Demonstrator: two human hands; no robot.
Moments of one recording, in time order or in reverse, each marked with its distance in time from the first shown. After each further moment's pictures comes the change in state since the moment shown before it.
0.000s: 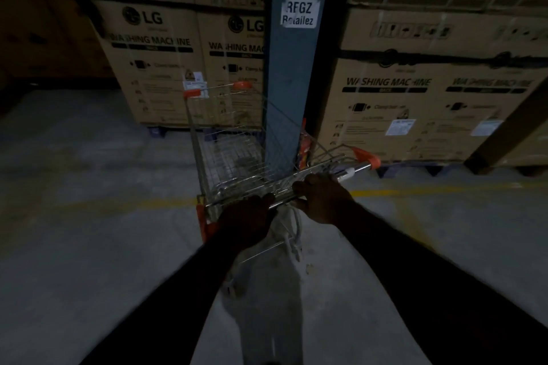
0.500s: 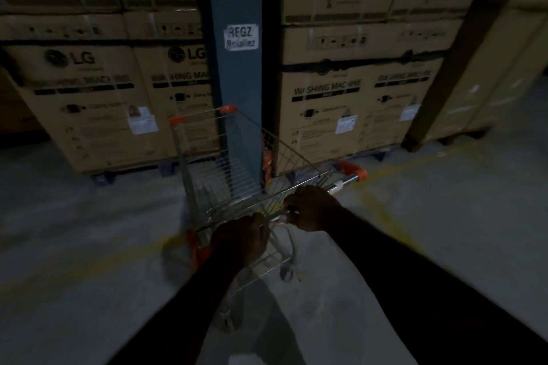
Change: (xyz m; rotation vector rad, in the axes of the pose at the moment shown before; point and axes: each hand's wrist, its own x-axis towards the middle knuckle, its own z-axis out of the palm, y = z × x) left_hand -0.016 -0.016 0.010 0.046 0.041 0.120; right_hand -0.007 -0.026 -0.002 0.072 -0.132 0.142
